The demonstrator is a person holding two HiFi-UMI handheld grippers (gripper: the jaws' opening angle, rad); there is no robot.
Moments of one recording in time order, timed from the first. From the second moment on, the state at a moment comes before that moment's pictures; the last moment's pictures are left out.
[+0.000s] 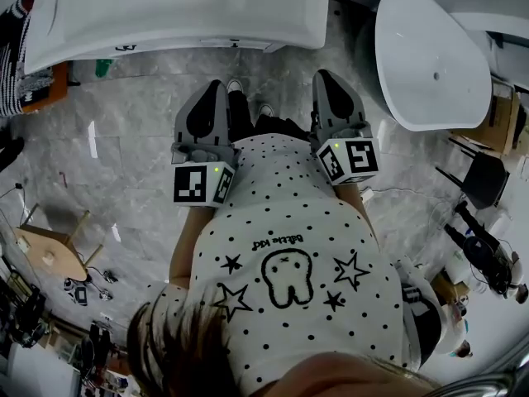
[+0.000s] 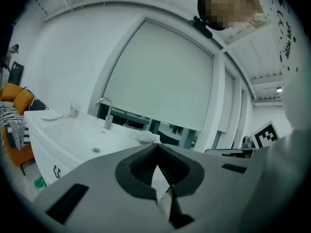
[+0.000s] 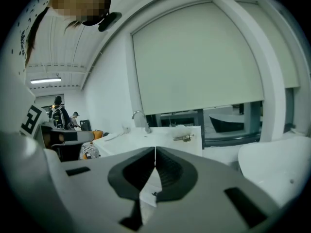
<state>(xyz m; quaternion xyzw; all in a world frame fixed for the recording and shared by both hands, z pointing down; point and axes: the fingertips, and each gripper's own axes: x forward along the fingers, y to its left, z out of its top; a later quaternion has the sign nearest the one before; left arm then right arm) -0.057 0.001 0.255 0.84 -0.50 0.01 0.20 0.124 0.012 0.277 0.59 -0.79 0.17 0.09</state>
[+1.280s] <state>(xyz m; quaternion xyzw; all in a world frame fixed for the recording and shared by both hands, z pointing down) -0.054 -0.005 0.244 0.85 -0.50 0.02 0.19 0.135 0.014 0.266 0.61 -0.77 0.17 0.09</state>
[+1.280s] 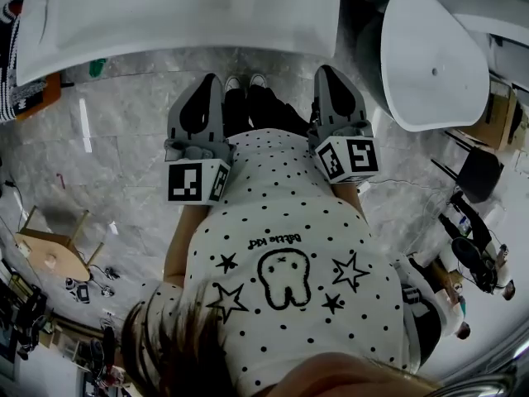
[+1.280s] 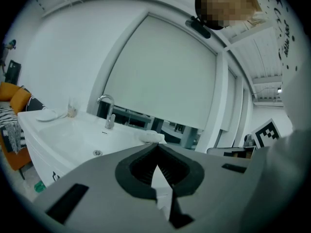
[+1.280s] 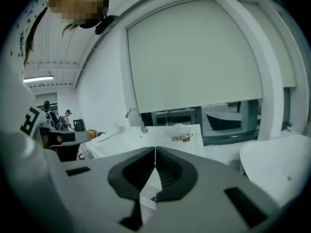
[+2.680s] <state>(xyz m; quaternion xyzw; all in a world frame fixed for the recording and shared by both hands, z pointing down) -0.056 -0.006 0.239 0.85 -0.51 0.01 0.16 0.122 0.008 0.260 0.59 -0.79 0.14 0.08</state>
